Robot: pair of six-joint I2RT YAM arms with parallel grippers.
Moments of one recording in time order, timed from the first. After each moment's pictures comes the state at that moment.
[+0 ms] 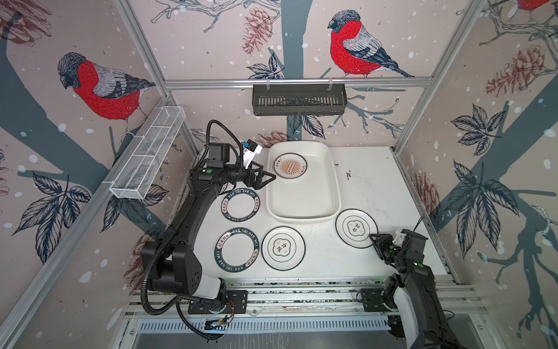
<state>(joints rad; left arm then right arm) -0.12 1.46 1.36 -0.59 0.92 0.21 -0.34 0.63 0.09 -0.33 -0.56 0.82</state>
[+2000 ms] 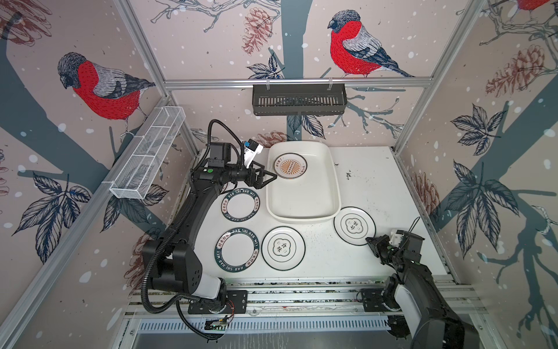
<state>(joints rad) -0.13 1.47 1.37 -0.59 0.92 0.19 -0.35 0.77 0.05 -0.16 -0.65 0.84</state>
